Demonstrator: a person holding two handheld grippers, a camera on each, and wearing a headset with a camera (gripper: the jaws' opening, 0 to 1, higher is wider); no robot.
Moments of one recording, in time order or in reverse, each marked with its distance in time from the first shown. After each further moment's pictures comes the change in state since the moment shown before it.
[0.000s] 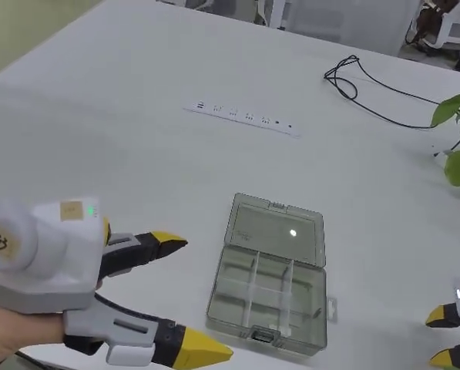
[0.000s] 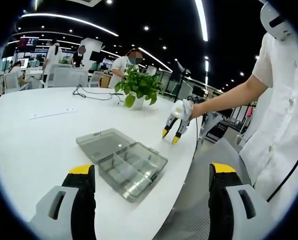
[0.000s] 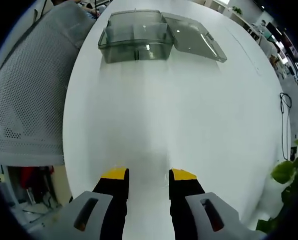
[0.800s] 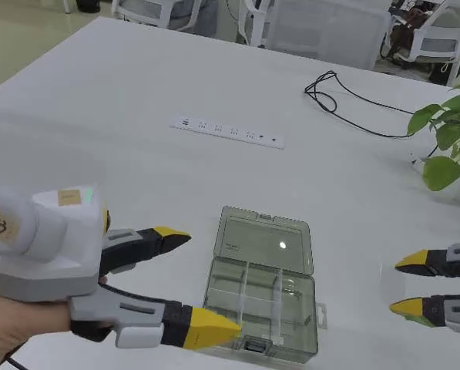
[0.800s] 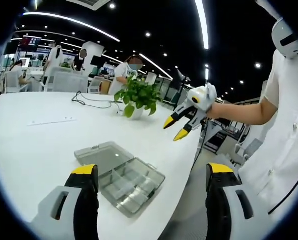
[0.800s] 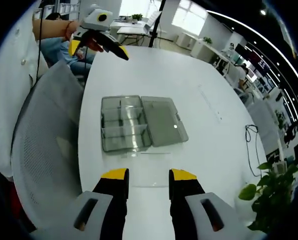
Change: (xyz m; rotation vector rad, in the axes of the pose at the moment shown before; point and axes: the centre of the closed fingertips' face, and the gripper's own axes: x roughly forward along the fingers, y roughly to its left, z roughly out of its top) left arm 0.008 -0.001 0.044 -0.038 -0.071 -0.013; right arm -0.119 0.004 0.145 0.060 -0.351 -0.243
